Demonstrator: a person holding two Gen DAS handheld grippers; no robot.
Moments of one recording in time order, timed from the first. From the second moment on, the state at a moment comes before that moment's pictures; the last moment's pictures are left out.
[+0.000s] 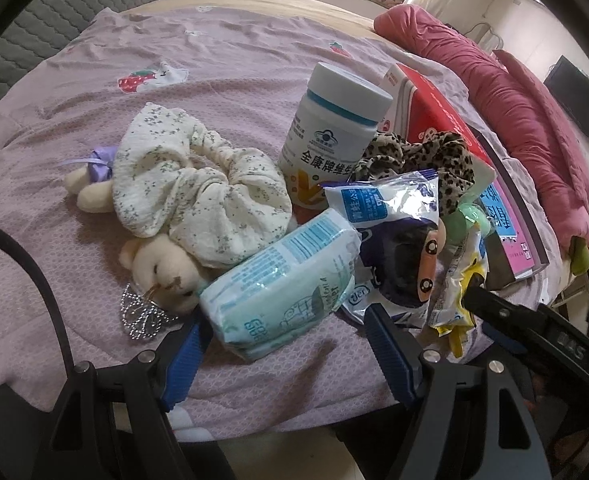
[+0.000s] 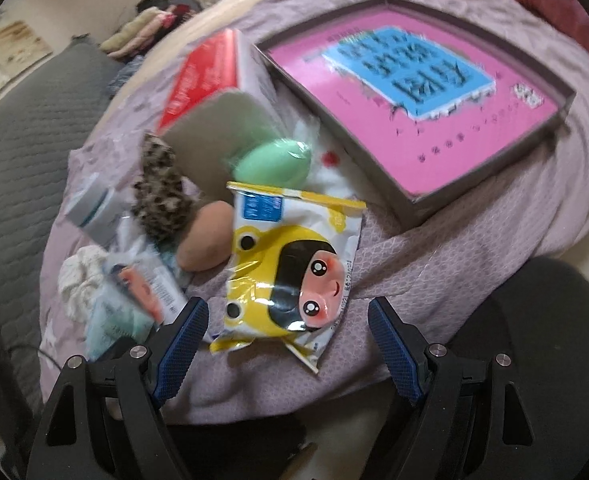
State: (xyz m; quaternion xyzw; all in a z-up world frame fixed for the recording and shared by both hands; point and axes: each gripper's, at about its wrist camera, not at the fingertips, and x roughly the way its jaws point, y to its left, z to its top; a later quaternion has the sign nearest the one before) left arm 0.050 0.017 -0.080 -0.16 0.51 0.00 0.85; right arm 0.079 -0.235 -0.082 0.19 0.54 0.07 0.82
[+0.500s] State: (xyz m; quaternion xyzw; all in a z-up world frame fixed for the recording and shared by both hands) left arm 0.065 0.024 -0.093 -0.22 0.53 0.04 0.82; right arm 0.105 -0.225 -0.102 0.18 0.55 0.04 0.82
